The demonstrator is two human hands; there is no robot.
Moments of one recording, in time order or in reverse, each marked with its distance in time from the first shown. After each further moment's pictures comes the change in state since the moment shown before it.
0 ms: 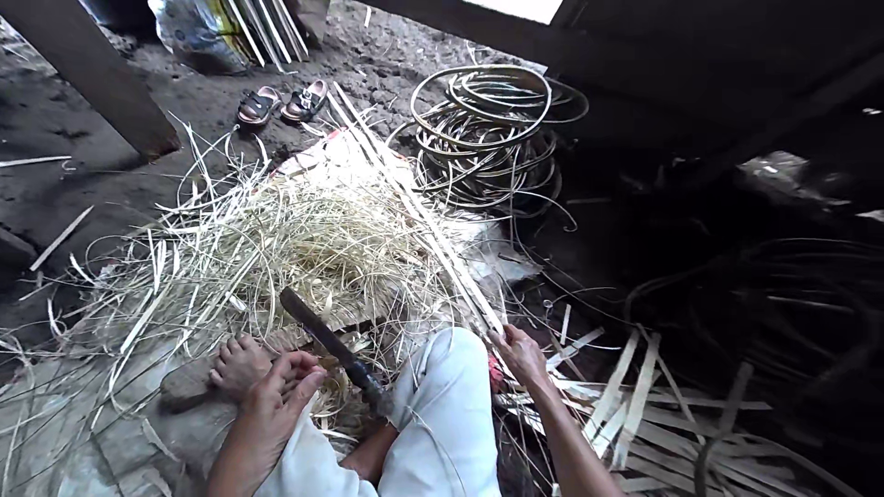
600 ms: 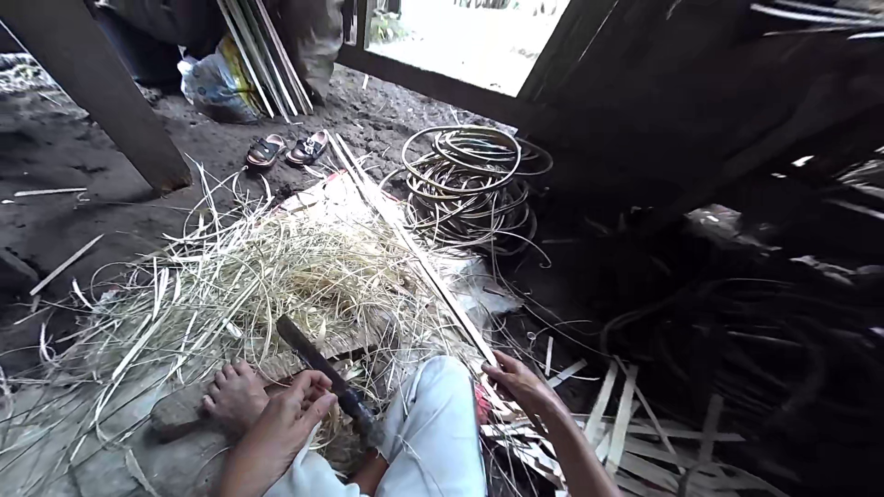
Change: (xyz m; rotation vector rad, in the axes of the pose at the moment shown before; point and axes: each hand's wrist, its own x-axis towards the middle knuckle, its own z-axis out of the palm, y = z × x) left_hand 0.015 0.005 0.003 0.118 -0.234 -0.010; right_hand -0.021 -0.018 -0.047 0.527 -0.355 -0.060
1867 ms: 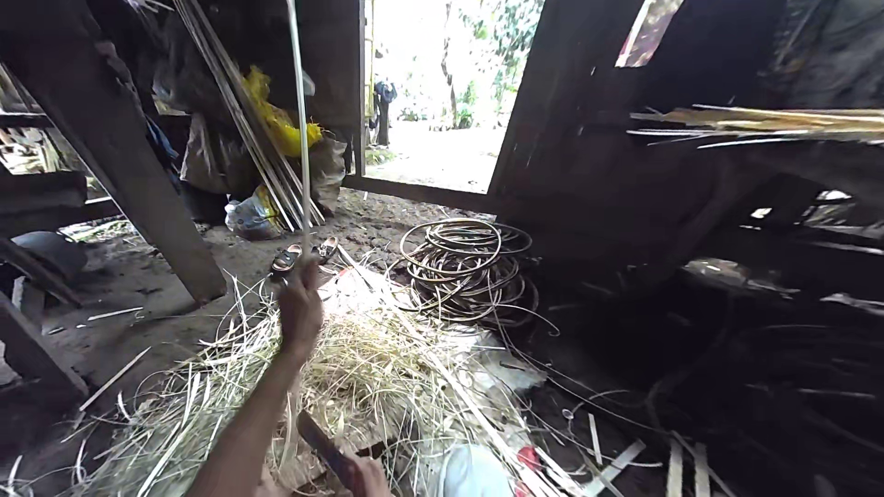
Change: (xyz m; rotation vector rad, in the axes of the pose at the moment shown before) left_hand 0.155 0.166 -0.090 0.236 0.730 0.322; right_hand -0.069 -0.106 0.247 0.113 0.019 -0.853
